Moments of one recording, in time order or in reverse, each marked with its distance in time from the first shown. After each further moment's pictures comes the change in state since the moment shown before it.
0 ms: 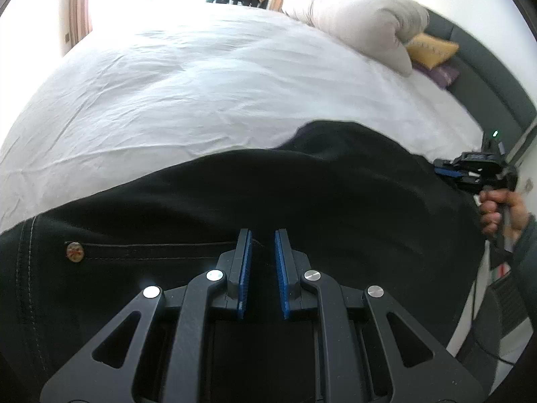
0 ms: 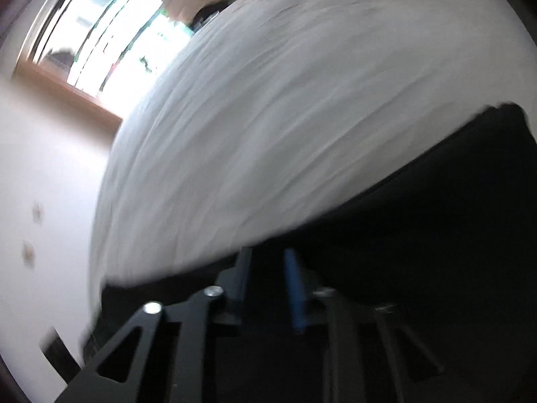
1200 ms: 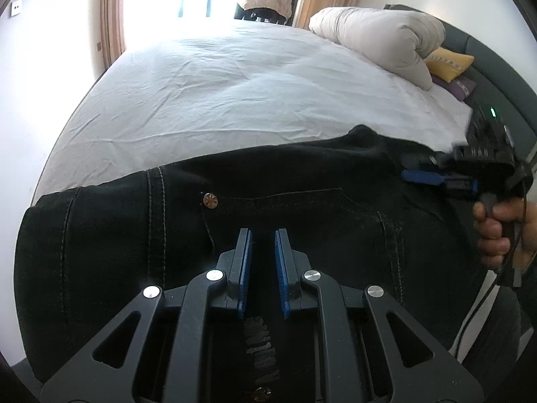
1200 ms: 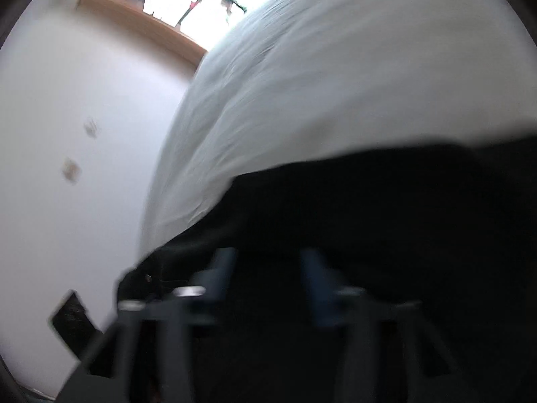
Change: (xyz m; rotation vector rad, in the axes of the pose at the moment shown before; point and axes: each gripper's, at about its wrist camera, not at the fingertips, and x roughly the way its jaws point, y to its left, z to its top) left arm -0.057 0.050 -0.045 -0.008 -0.073 0.126; right arm 0.090 0.179 -0.105 -0.238 0.214 0.279
